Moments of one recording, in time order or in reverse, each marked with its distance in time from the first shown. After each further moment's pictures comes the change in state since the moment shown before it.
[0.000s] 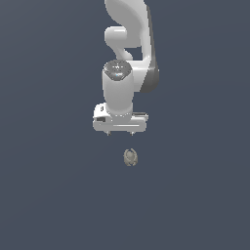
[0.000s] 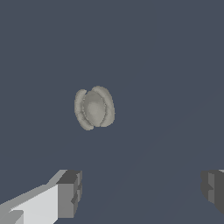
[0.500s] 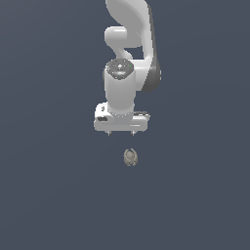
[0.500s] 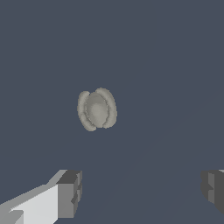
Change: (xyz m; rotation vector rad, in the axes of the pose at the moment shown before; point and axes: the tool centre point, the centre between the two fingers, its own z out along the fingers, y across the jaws) arm 0.002 -0.004 -0.003 -0.007 0.005 -0.014
